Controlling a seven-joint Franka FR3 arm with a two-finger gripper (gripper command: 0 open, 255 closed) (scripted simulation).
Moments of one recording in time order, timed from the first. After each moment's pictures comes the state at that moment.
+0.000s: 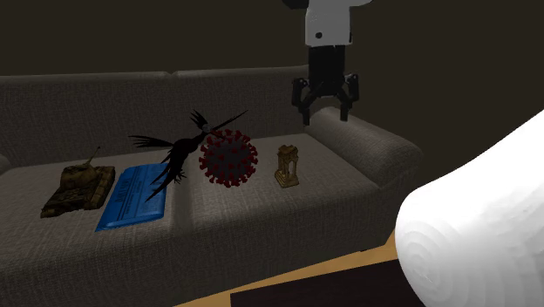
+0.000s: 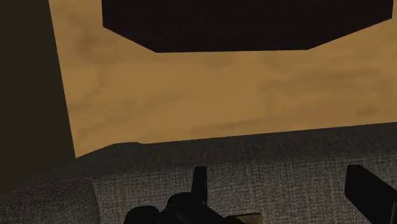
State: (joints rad) arm -0.01 -0.33 0.03 -2.36 -0.03 1.93 0.00
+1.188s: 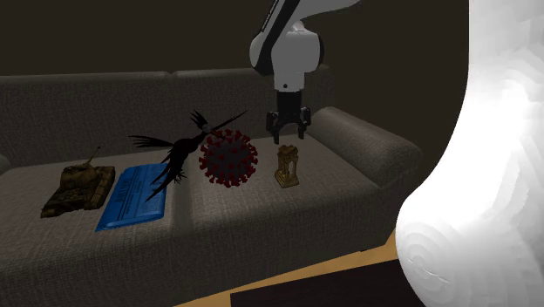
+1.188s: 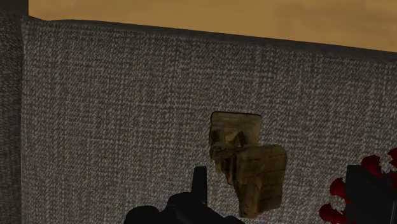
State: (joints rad) arm 0.01 0.37 0.04 -1.85 -0.04 2.17 -0.20
